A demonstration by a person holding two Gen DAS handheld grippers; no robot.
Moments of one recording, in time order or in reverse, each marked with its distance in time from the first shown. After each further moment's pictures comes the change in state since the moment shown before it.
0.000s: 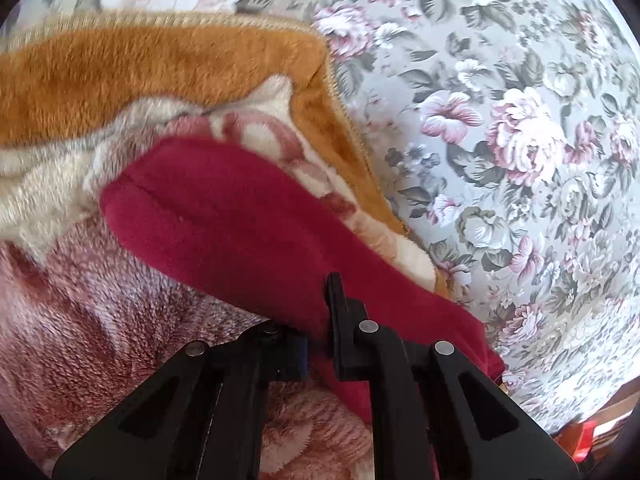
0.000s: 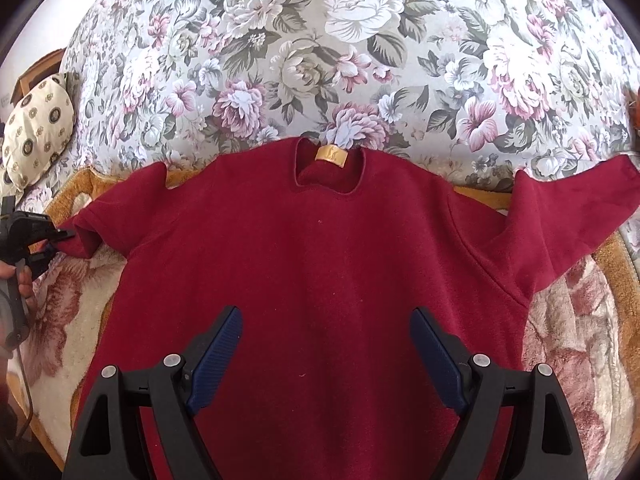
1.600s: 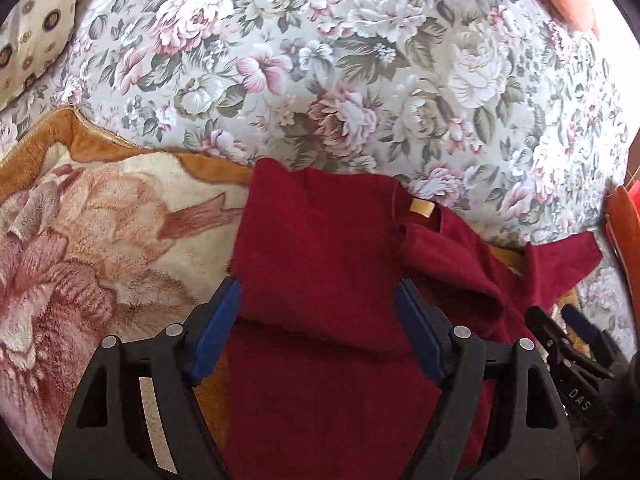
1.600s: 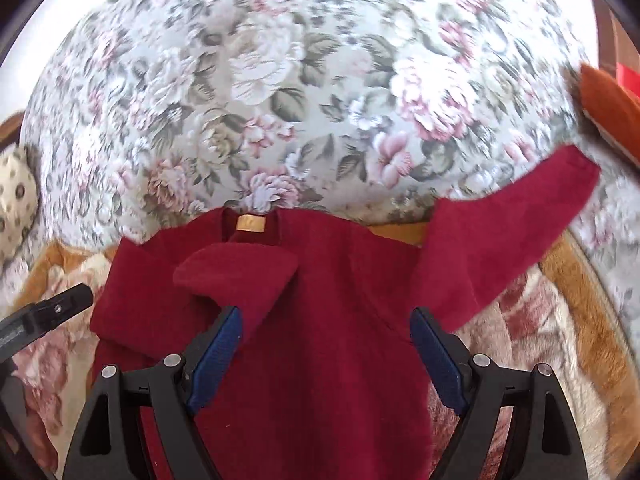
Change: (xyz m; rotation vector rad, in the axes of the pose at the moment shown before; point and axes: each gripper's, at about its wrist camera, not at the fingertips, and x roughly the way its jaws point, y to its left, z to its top) left arm -0.010 -0.192 -0.185 0.665 0.070 -0.044; right arm -0.019 -0.030 0.047 -0.004 -0.097 -0.134
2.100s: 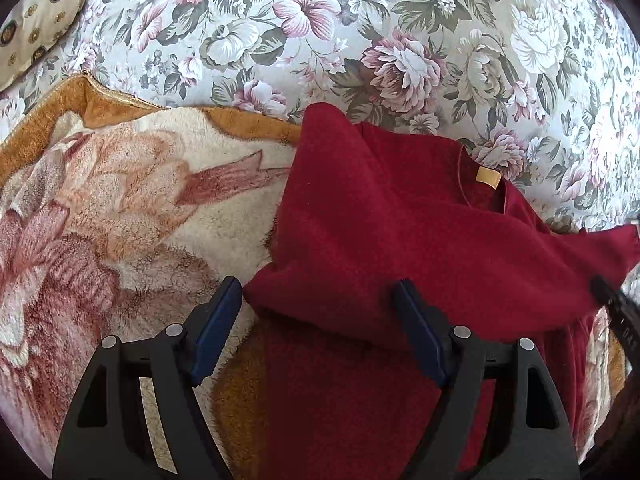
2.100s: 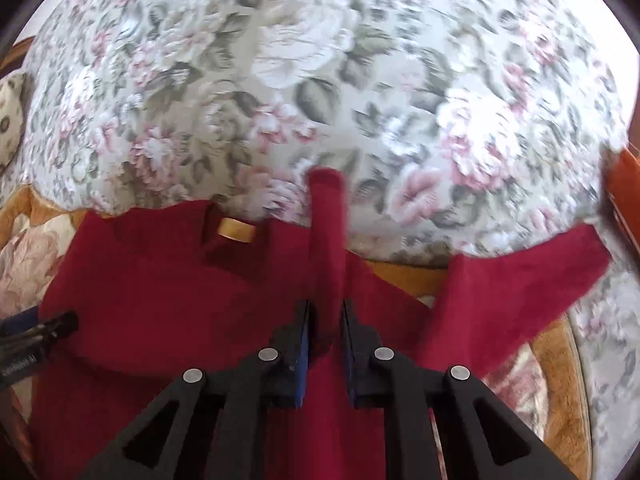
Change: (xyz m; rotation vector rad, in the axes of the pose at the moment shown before) left arm 0.037 0.021 -0.010 -0.019 0.099 0.113; right arm 0.045 -0.040 0.000 -0.008 0.109 -0.118
